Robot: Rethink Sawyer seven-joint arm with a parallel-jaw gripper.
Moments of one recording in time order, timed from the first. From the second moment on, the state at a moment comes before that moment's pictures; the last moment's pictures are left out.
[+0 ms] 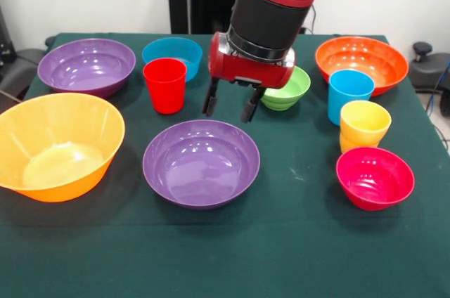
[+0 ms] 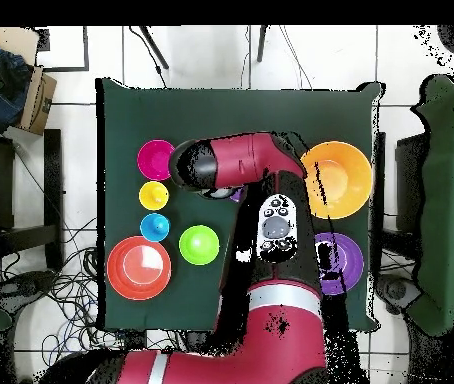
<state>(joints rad) -0.14 -0.51 -0.01 1.29 -0.36 0.76 1.82</state>
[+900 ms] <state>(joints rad) -0.09 -0.49 -0.07 1.30 -0.25 0.72 1.97</state>
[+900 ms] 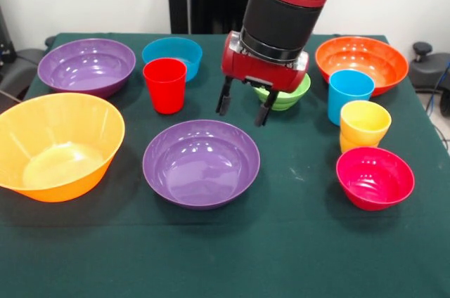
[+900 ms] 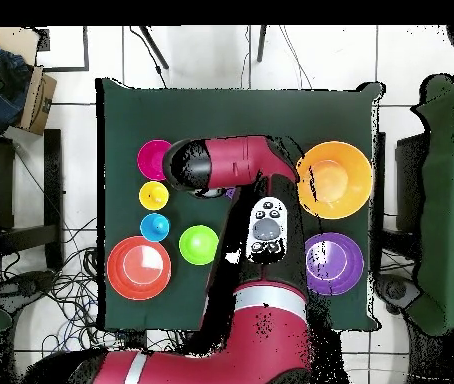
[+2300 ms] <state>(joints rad) -0.12 -0.47 0.01 1.34 -0.17 0.63 1.97</state>
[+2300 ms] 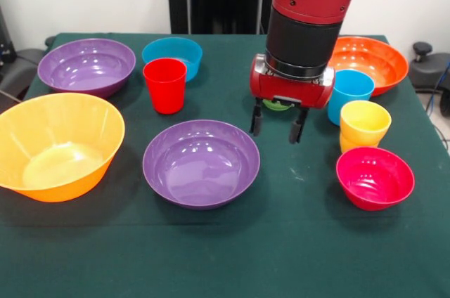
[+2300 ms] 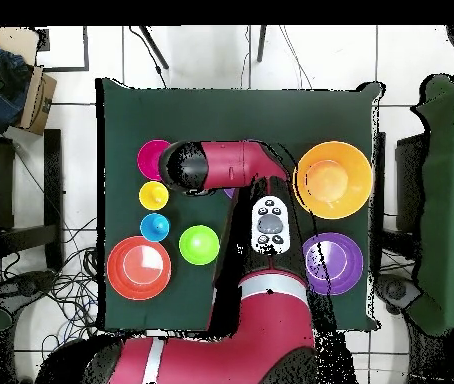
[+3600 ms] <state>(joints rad) -0.05 -0.47 0.00 1.34 -0.15 0.63 1.97</state>
